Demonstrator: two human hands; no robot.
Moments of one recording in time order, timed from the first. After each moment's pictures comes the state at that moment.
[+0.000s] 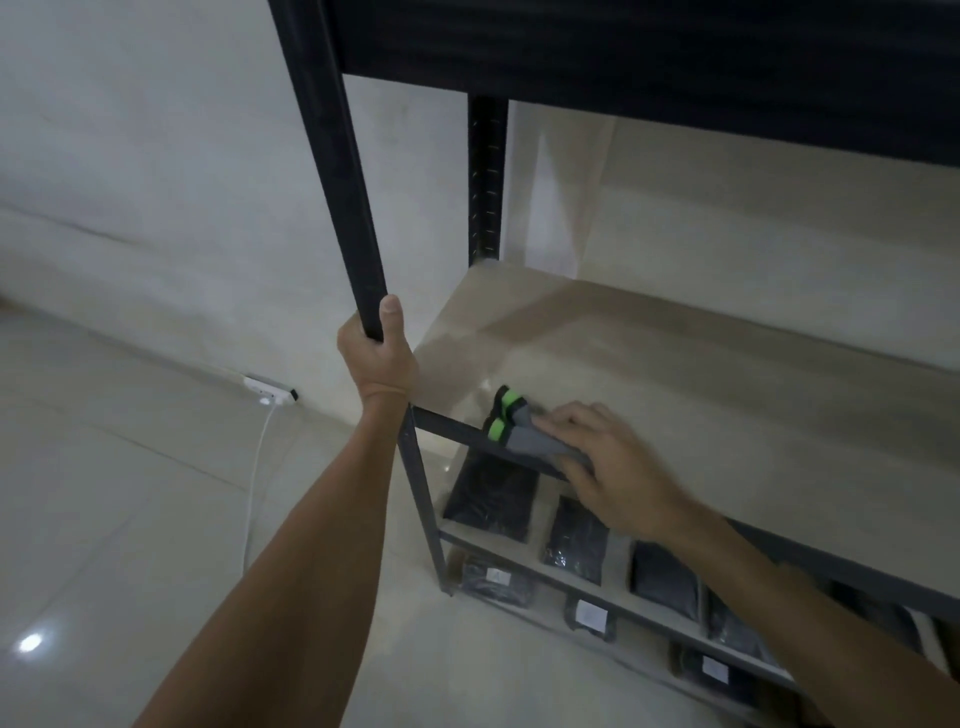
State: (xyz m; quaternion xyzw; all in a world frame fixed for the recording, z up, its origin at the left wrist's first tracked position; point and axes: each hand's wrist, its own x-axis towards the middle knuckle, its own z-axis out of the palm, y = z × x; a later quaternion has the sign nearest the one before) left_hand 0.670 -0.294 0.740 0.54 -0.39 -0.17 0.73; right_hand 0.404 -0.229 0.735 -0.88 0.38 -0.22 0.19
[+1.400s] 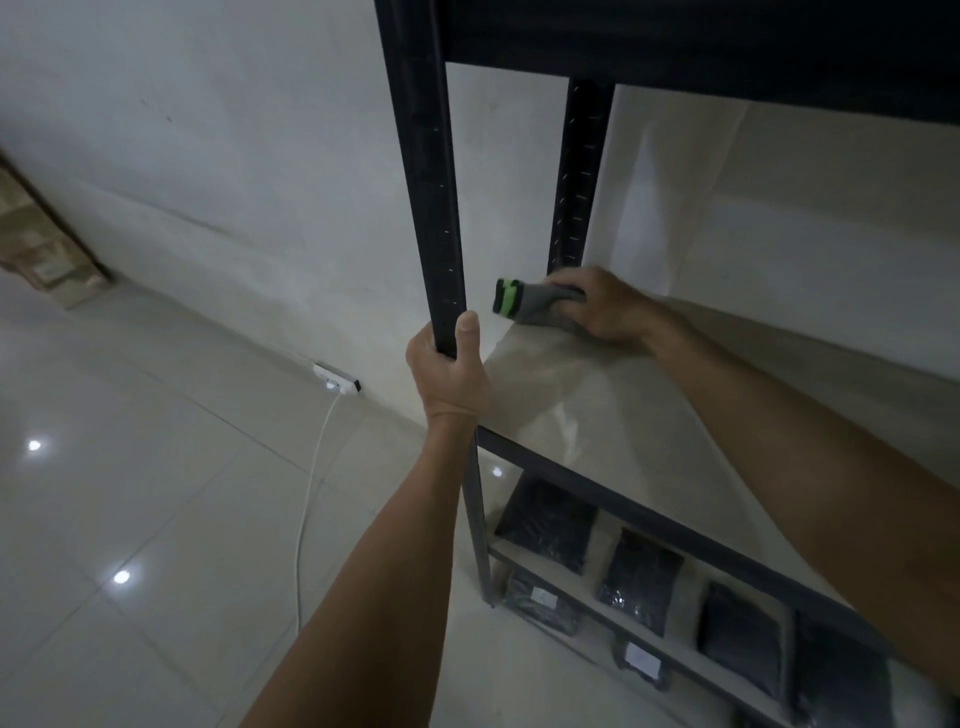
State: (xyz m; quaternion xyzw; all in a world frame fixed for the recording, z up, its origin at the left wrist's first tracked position) left_hand 0.666 -0.294 0.743 0.53 -0.36 -0.16 0.75; right_hand 0.516 -0.441 0.782 -0.88 0.36 -0.15 0.27
